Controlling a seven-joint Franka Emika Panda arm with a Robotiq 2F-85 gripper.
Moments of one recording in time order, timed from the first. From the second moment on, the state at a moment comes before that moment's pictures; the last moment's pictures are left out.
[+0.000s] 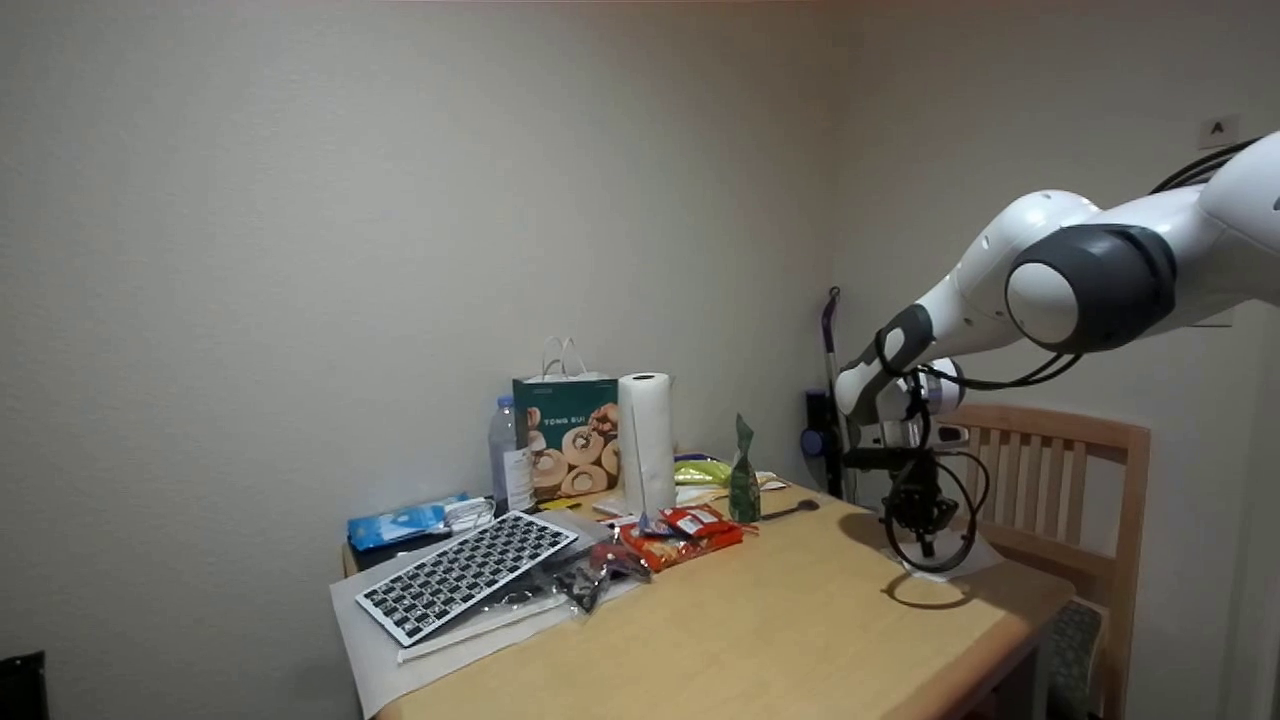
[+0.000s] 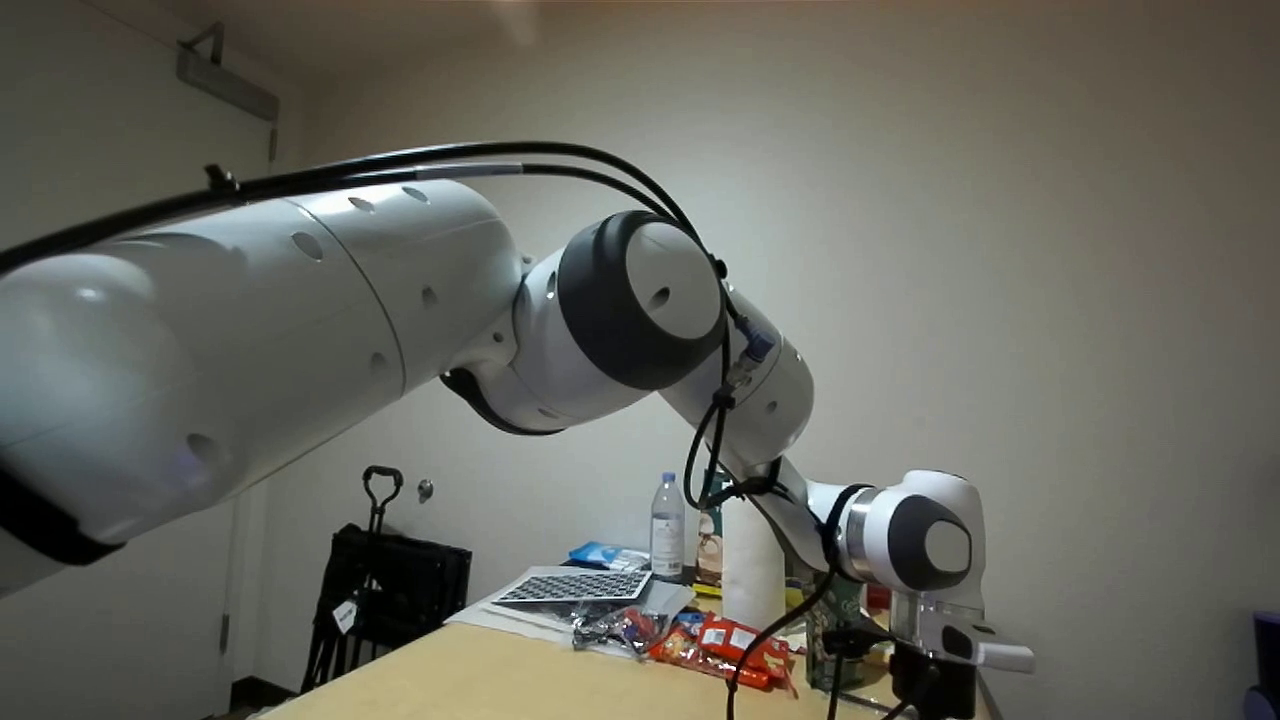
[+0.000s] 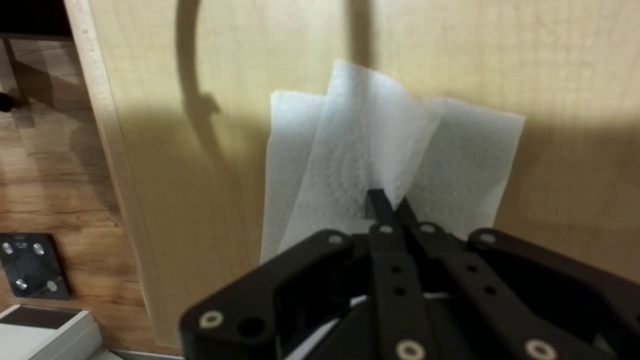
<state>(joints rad) -0.33 0.98 -0.30 -1.27 0.21 1.97 1.08</state>
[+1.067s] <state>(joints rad) -0.27 0.98 -0.21 -1.26 0.21 1.75 1.08</state>
